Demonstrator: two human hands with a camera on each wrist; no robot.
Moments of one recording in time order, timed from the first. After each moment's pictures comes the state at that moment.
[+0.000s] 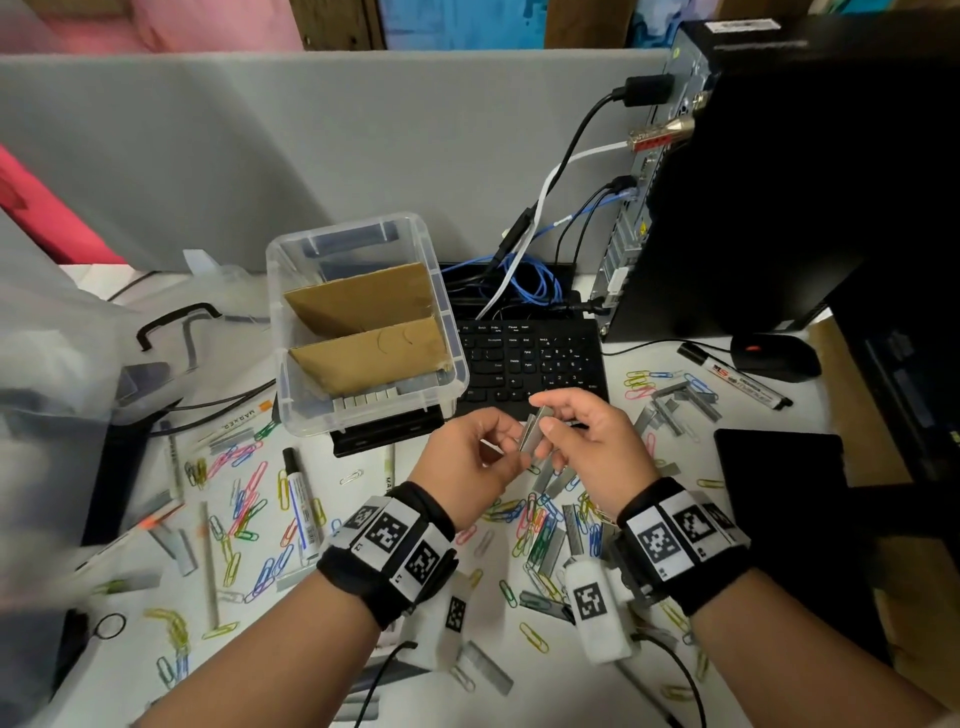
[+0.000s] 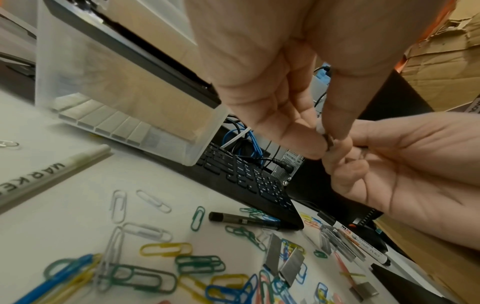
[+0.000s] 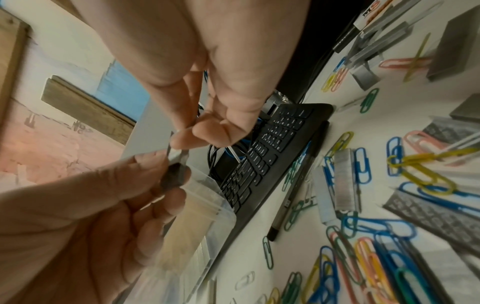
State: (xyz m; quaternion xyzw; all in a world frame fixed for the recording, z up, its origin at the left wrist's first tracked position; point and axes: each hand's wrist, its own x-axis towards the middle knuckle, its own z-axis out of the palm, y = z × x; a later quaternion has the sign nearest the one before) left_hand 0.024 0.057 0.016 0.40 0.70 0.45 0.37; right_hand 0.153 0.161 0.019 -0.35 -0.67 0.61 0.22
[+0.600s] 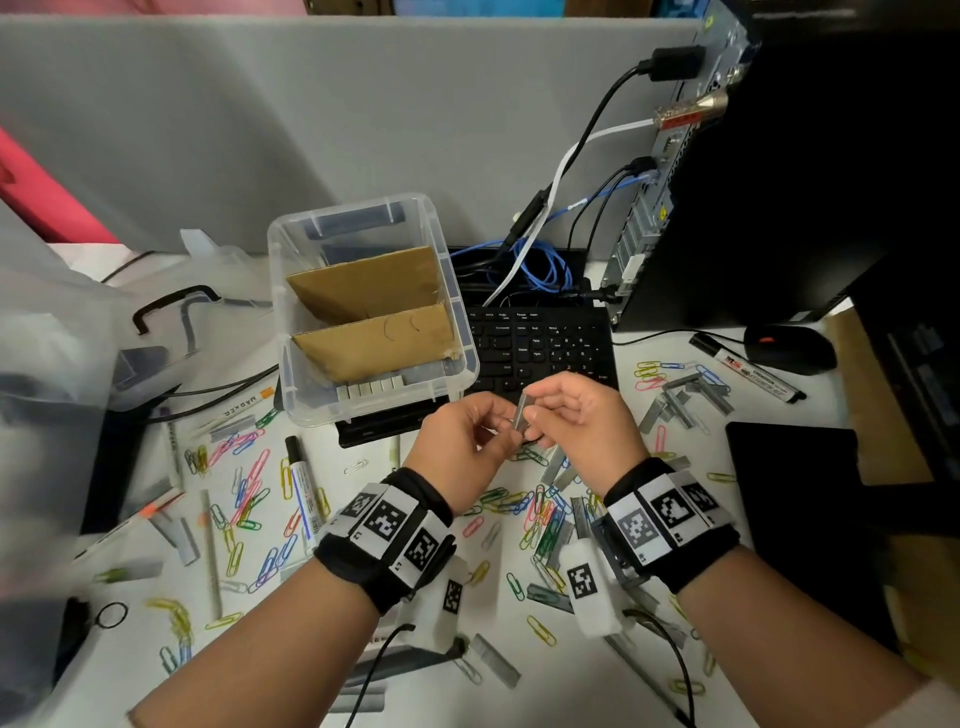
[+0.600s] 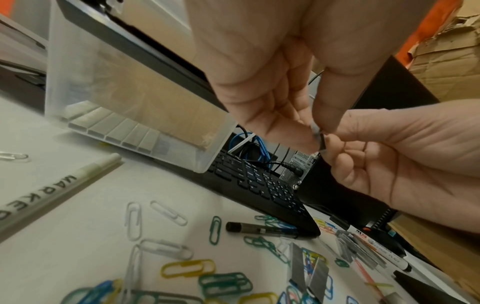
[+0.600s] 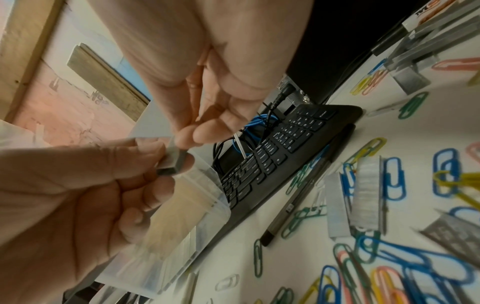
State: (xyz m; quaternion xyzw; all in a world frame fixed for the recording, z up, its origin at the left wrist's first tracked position) left_hand 0.011 0.057 0.012 0.41 0.72 0.44 0.33; right_hand 0.131 0.161 0.017 -0.36 -0.69 0.60 0.21
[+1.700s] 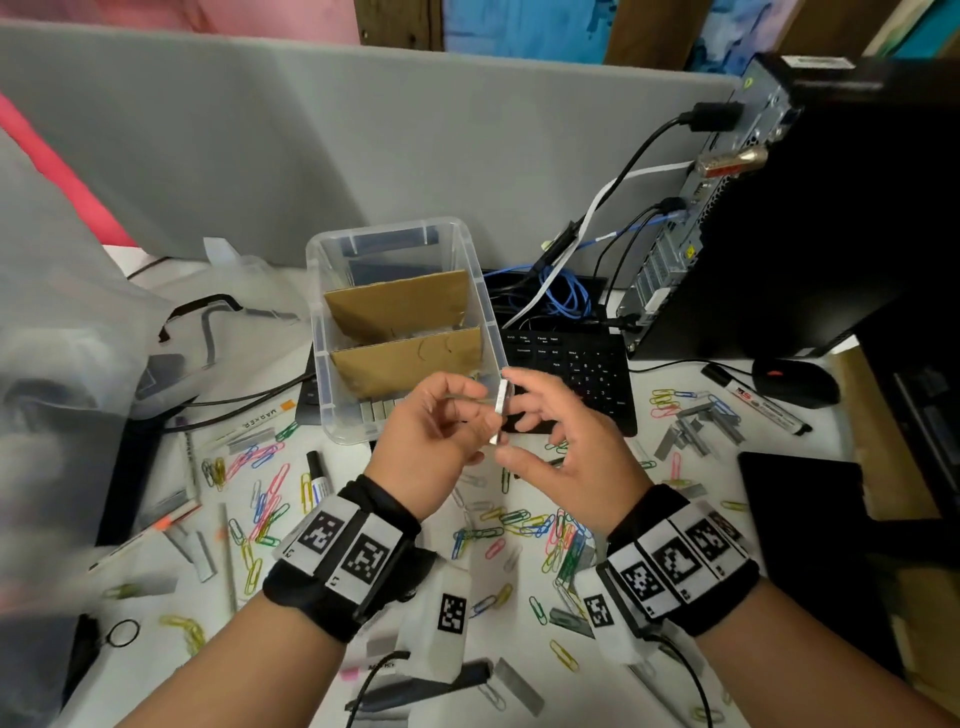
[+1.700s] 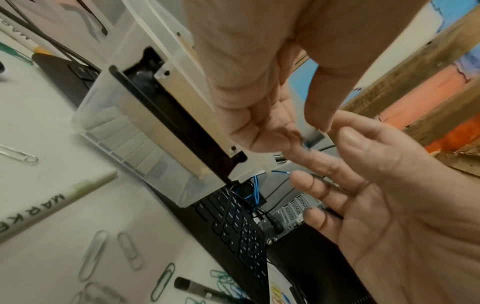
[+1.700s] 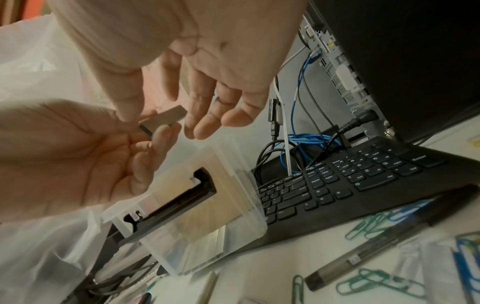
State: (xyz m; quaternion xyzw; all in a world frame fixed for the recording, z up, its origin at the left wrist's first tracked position) left_hand -0.027 0.030 0.062 0.28 0.61 0.62 0.41; right_hand 0.109 0.132 0.057 -0.23 -0.85 0.44 0.19
